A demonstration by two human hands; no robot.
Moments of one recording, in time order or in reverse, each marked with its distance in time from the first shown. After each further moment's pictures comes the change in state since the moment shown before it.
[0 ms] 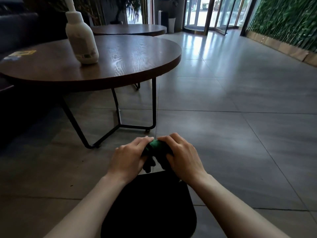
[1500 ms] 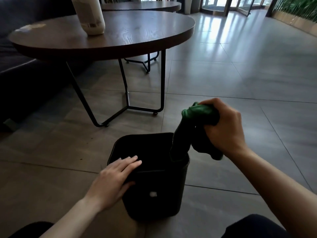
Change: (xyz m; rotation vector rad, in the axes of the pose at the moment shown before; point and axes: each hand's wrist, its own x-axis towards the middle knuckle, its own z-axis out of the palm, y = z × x) left_hand -0.131 -0.051 0.054 0.092 -0.252 0.072; right_hand -0.020 0.046 -0.053 0.175 0.396 0.043
